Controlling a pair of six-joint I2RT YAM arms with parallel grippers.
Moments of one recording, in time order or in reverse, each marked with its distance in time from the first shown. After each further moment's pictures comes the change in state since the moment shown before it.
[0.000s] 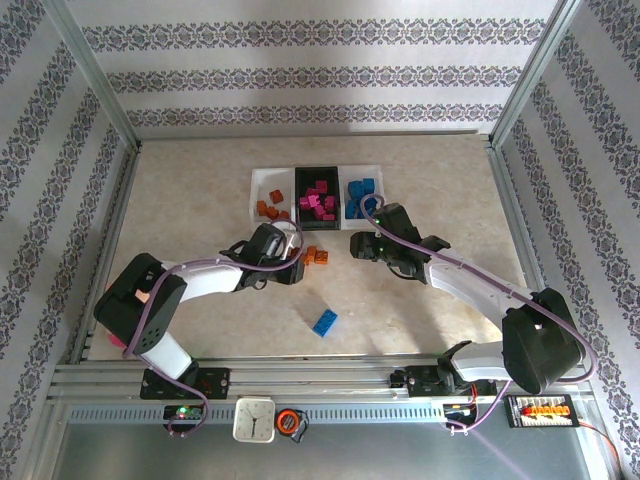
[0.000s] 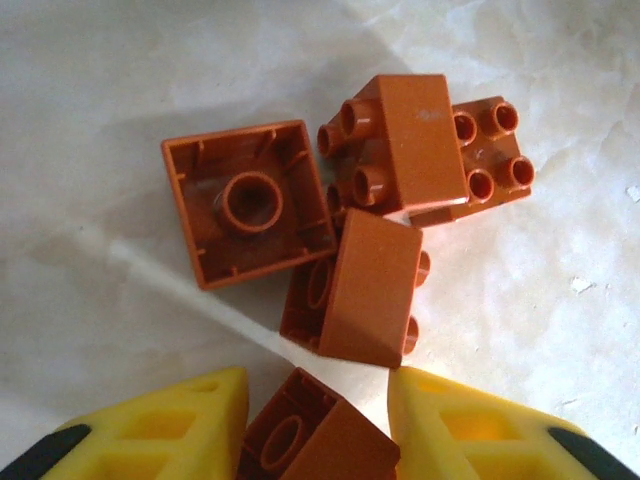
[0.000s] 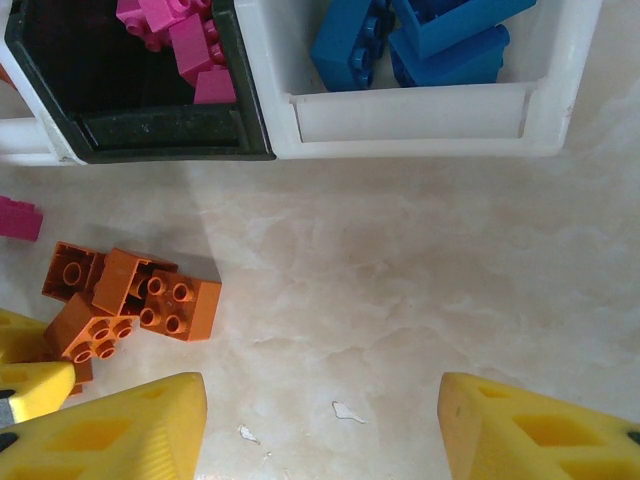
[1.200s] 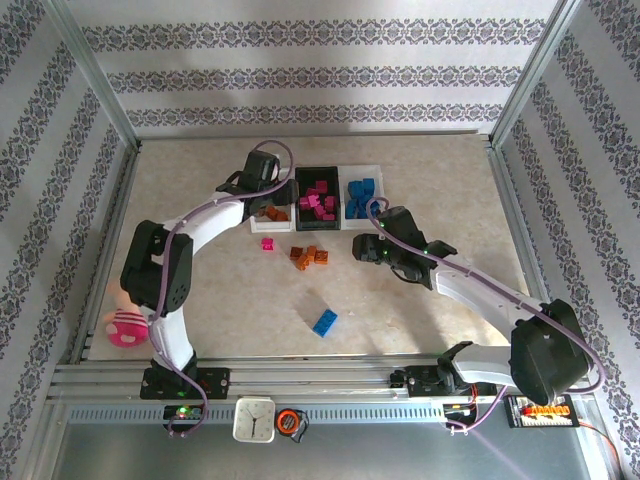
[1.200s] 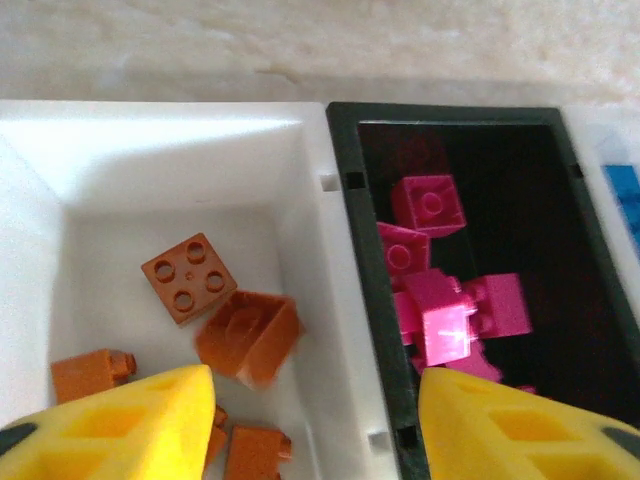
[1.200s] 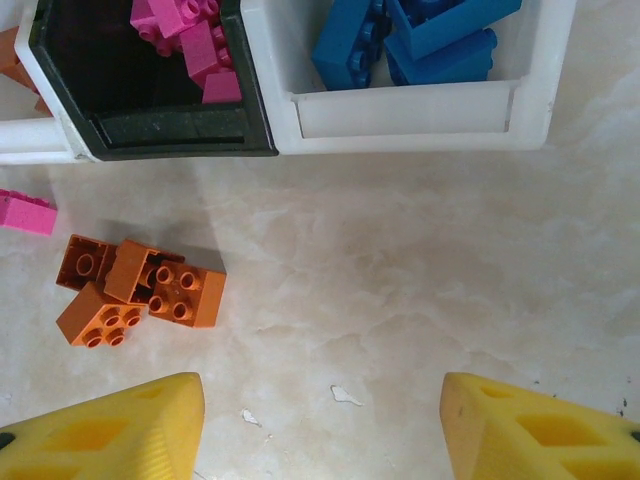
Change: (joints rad) left arm 0.218 0.269 0.643 -0.214 -0.168 0.005; right arm -0.001 -0.071 -0.037 -0.008 -0.003 0.000
